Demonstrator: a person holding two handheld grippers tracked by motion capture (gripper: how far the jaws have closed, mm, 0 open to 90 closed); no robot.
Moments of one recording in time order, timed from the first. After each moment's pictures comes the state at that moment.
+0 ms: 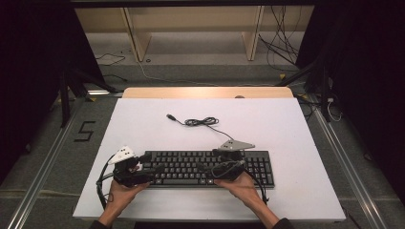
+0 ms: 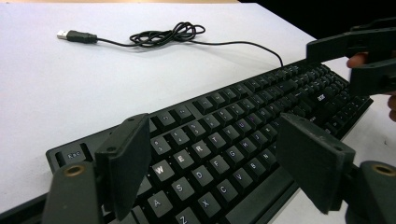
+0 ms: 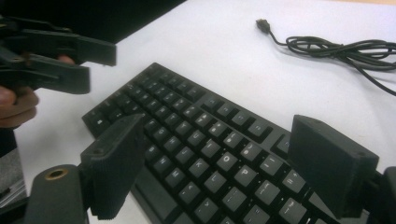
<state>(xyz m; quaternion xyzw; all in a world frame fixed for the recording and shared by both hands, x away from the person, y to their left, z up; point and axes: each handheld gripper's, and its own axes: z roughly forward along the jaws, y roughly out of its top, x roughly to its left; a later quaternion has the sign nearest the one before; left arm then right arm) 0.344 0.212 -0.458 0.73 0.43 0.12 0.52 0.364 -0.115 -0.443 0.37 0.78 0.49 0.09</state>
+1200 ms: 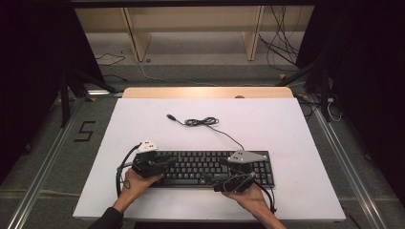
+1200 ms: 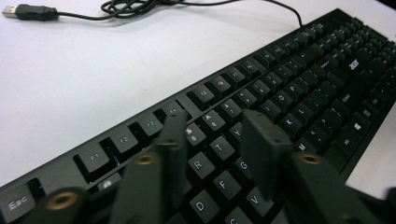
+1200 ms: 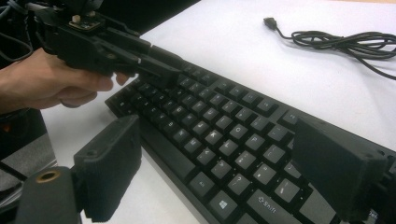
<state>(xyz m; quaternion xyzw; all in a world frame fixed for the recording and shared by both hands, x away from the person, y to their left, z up) 0.379 0.170 -0.468 0.79 0.41 0.11 0.44 0.332 -0.136 -0.442 0.36 0.78 0.50 0.08</state>
